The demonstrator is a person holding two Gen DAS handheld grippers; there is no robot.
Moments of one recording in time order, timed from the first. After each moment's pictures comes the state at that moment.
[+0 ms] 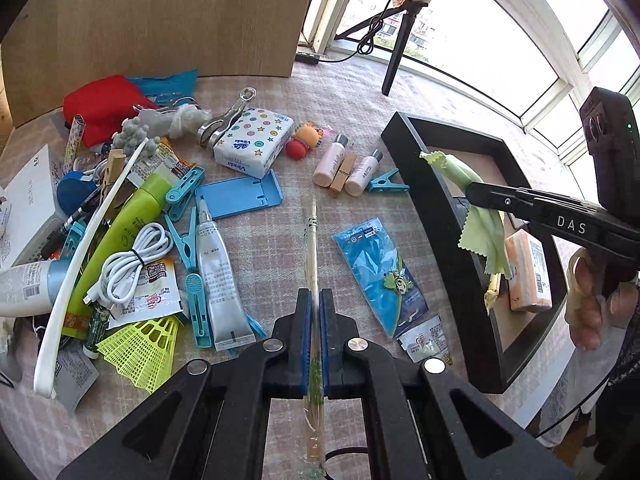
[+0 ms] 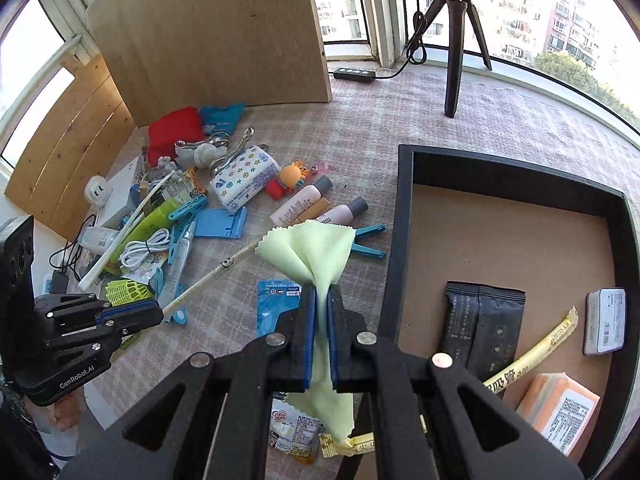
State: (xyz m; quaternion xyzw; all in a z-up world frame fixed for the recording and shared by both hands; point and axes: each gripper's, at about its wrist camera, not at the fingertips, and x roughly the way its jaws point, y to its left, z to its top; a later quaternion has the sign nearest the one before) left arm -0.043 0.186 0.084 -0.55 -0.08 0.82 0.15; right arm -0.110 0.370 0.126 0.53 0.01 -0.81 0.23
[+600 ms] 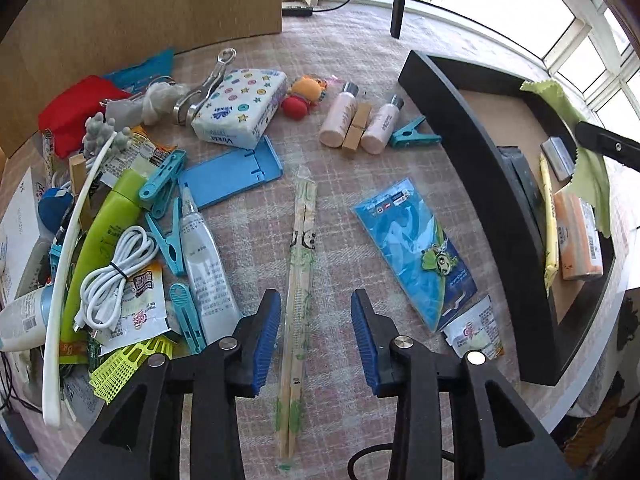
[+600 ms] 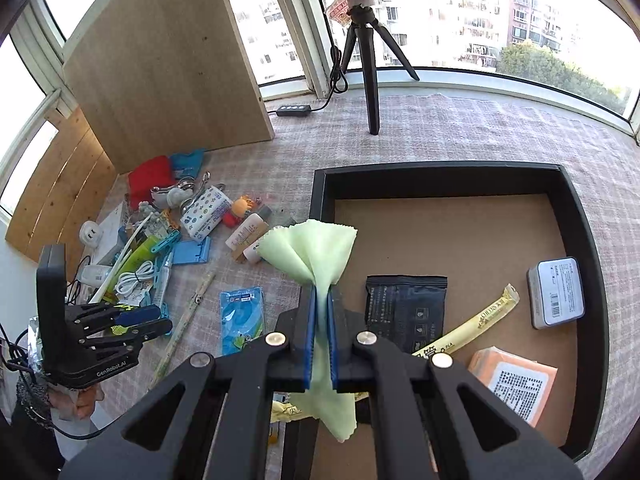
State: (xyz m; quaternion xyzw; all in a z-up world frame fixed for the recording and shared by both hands) left arm -0.068 0.224 0.031 -0.61 0.04 0.78 0.12; right arm -0.104 0.428 0.148 0.51 -0.02 -0.84 0.19
